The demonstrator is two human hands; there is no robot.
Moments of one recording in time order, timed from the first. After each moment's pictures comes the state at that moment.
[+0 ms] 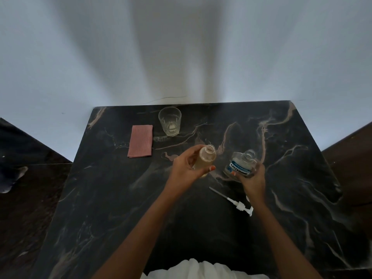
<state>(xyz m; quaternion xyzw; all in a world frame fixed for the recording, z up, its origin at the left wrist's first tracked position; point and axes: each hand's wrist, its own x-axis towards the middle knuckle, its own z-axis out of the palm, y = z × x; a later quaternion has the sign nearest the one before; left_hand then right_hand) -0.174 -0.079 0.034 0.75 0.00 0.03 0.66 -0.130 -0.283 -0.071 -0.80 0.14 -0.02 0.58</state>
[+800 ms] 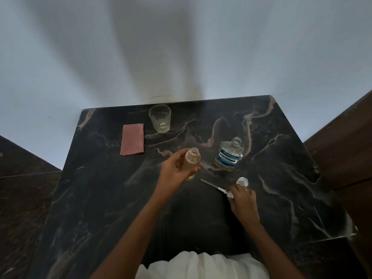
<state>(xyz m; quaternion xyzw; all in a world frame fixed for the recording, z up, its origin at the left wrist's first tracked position) -0.205 -0.073 0.018 0.75 0.01 0.03 0.66 -0.221 -0.297 -0.075 -0.99 -0.08 0.04 0.14</state>
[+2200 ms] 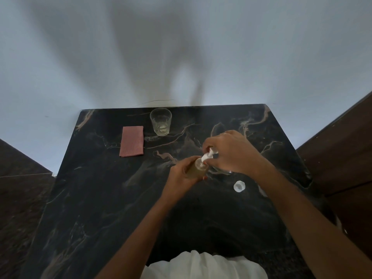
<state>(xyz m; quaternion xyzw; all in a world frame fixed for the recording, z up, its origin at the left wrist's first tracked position) -0.213 -0.080 0.017 0.78 -0.03 0.02 0.62 -0.159 -0.219 0.125 -0.94 -0.32 0.03 0.06</state>
